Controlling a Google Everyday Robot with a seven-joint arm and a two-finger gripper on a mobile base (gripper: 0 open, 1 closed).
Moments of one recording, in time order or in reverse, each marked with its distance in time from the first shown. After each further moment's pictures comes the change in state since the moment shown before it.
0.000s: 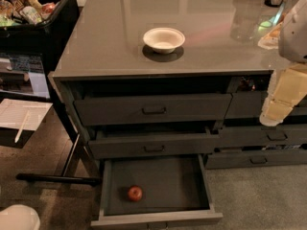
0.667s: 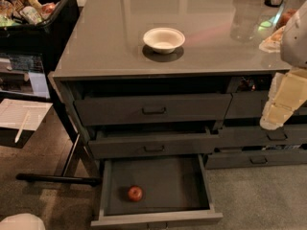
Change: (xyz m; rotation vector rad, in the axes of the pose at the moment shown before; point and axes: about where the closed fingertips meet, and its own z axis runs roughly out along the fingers) arm 0.003 0.003 0.005 0.002 -0.022 0.006
